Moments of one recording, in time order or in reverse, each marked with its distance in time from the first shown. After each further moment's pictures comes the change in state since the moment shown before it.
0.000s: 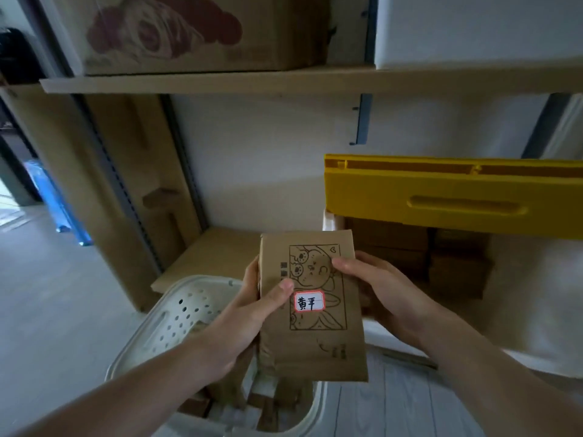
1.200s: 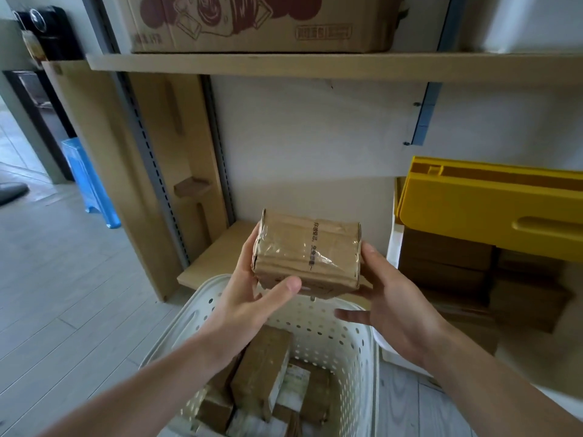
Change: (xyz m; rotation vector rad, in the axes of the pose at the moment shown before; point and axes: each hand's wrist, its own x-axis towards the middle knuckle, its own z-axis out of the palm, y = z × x) left_hand 0.014 -0.002 -0.079 0.217 0.166 0.257; right_hand 0.062 0.009 0.066 0.083 -0.106 -0.078
